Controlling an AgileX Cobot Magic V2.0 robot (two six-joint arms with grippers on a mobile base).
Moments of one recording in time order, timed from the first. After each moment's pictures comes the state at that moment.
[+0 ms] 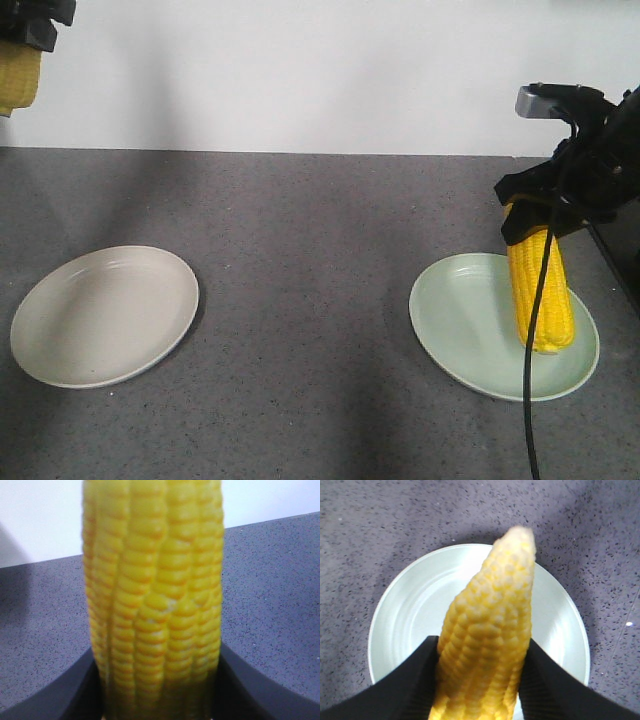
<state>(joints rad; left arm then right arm) -0.12 1.70 -2.10 0.08 1.27 0.04 0.01 1.71 -1.55 0.26 1.25 -0.28</state>
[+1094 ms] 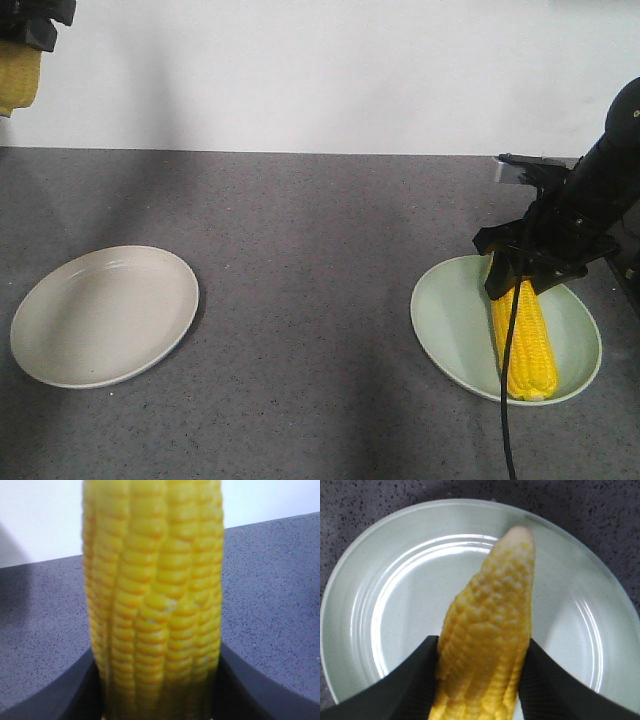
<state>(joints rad) -0.12 1.70 -2.10 0.08 1.27 0.04 0.01 1.83 -1.46 0.28 1.23 -0.28</state>
